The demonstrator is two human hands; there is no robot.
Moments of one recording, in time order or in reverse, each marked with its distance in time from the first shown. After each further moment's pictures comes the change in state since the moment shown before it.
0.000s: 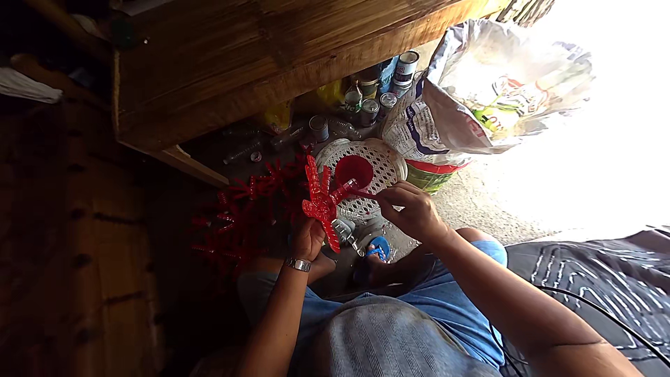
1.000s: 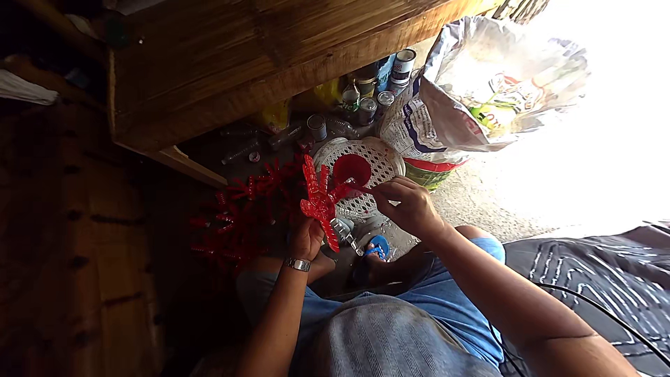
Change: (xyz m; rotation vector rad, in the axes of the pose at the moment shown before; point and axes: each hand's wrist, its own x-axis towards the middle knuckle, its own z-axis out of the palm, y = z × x) left_hand -0.001 -0.001 -0.001 -0.037 0.009 -0.013; right_hand 0.007 -0.003 0.000 -0.050 0.015 -0.007
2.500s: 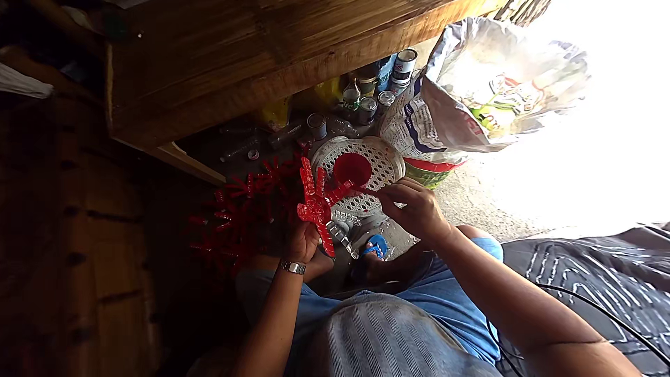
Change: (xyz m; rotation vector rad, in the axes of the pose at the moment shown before) left_hand -0.009 0.003 -0.012 0.028 -0.024 0.014; right_hand -0.005 -0.005 -0.008 -0.028 -0.005 -0.007
